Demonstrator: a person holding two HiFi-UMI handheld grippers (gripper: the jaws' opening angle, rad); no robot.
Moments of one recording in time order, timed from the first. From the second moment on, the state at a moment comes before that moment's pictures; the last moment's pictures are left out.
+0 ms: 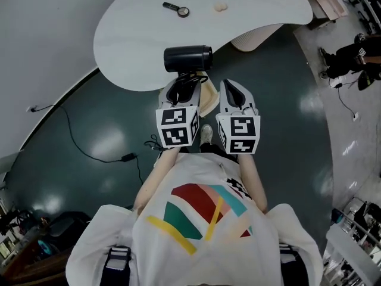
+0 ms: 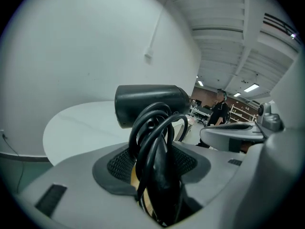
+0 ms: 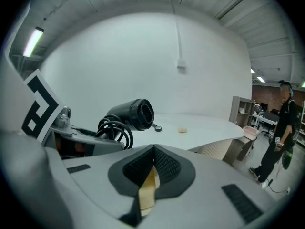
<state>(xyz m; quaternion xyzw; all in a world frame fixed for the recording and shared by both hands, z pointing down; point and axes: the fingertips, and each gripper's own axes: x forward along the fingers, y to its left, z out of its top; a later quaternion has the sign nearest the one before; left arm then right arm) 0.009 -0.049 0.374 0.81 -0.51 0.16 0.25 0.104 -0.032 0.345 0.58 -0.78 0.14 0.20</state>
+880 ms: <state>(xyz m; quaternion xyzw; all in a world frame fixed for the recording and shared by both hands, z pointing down) -0.025 -0.017 0.449 0.72 -0.55 0.19 0.38 0.045 -0.030 0.386 0.48 -0.83 0.17 0.24</state>
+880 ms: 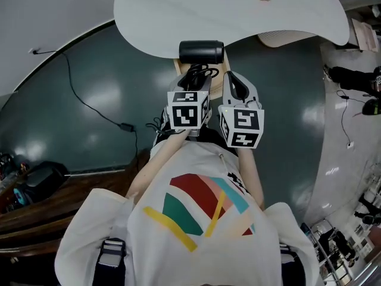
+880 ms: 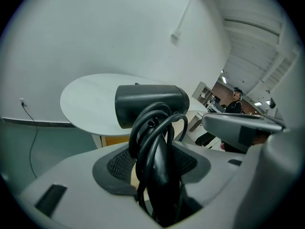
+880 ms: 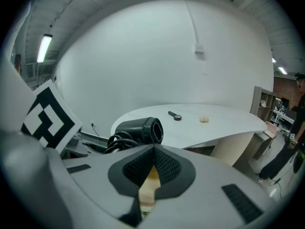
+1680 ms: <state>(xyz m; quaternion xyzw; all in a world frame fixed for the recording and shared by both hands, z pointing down) -0.011 0.015 0.503 0.66 -0.52 0.22 0.49 0.052 -0.026 0.402 0.48 -0.82 0.19 0.25</state>
